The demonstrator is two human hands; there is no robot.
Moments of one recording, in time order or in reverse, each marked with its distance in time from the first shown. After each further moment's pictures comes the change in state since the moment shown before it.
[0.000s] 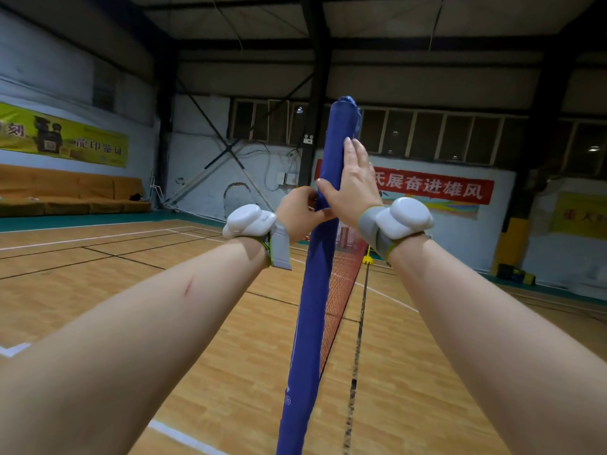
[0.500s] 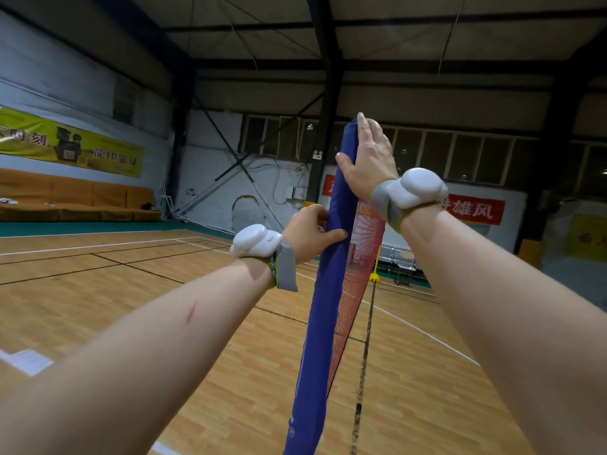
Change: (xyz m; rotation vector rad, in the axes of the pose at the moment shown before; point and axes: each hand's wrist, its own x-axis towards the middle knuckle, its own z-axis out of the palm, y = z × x) left_hand 0.006 -0.007 -0.003 -0.033 -0.017 -0.018; right_hand 0.064 -0.007 -0.014 -0.099 0.088 -0.057
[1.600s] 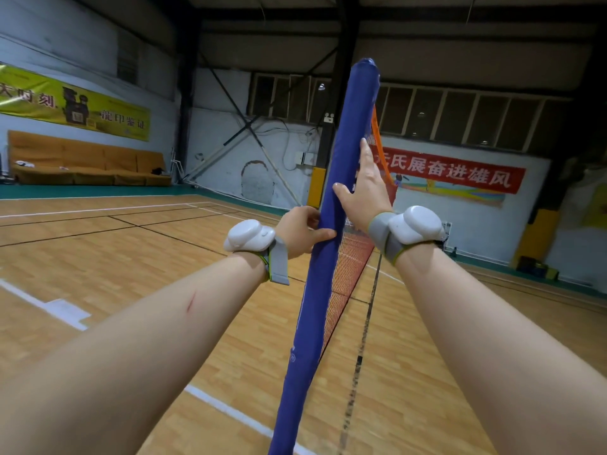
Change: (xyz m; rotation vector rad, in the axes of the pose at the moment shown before) left_hand -0.066 -0.031 0.028 -0.074 -0.100 -0.206; right_hand -0.111 0.012 0.026 0.350 -0.195 0.171
